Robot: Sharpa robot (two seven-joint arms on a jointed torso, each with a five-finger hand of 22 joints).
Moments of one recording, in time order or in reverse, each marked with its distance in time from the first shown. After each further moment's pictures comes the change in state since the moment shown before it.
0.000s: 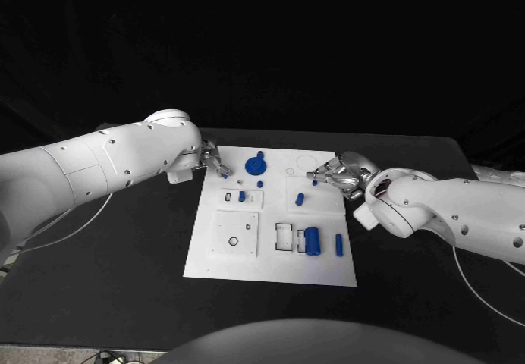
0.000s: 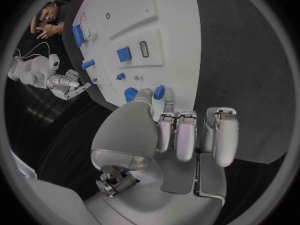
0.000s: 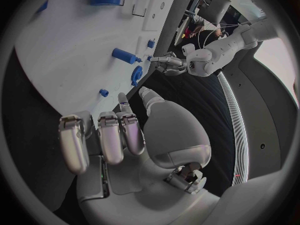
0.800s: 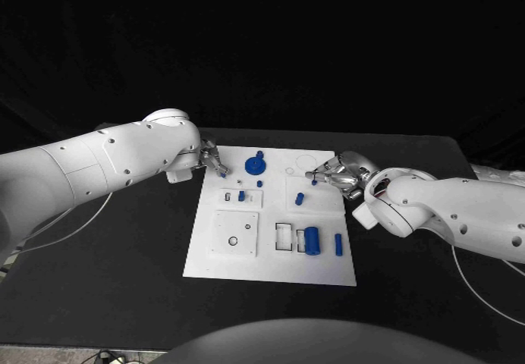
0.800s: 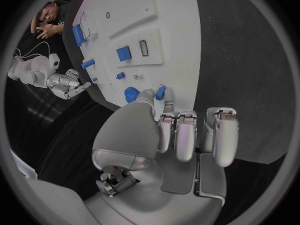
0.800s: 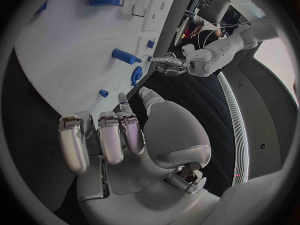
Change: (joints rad) left arm -0.001 0.002 0.000 -0.007 0.001 -0.001 0.009; left_hand 0.039 0.023 0.031 -0.002 0.005 0.000 0.000 0.000 0.002 0.000 0.000 0.000 0.000 0.000 0.000 0.000 0.000 0.000 0.000 0.000 0.000 0.000; right arm 0.000 0.001 0.000 -0.001 0.000 0.001 -0.001; right_hand 0.000 0.000 0.000 0.000 0.000 0.000 0.000 0.000 0.000 0.000 0.000 0.000 0.000 0.000 0.000 0.000 0.000 0.000 0.000 0.000 0.000 0.001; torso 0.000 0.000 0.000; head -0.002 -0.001
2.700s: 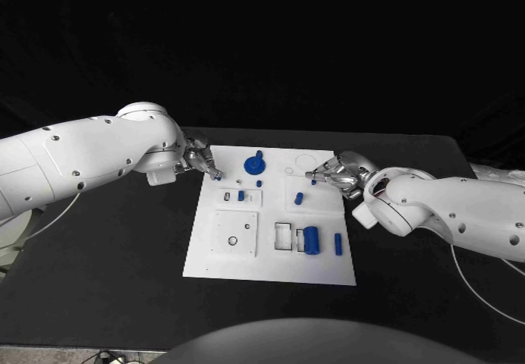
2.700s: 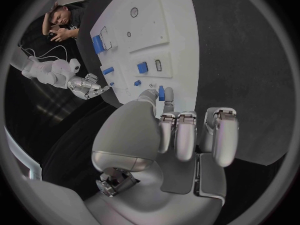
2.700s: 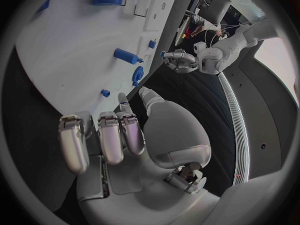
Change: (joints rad) left arm 0.056 -0.189 0.009 0.271 0.042 0.035 -0.018; left_hand 0.045 -0.023 0.135 0.002 0.035 0.027 -0.005 -0.008 -0.022 0.000 0.000 -0.006 0.000 -0.004 -0.004 0.000 0.001 0.000 0.000 0.000 0.000 0.000; right arm -0.002 0.003 0.000 -0.009 0.000 0.005 -0.003; right_hand 0.000 0.000 0.000 0.000 0.000 0.000 0.000 0.000 0.000 0.000 0.000 0.000 0.000 0.000 0.000 0.000 0.000 0.000 0.000 0.000 0.000 -0.001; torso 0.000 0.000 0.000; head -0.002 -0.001
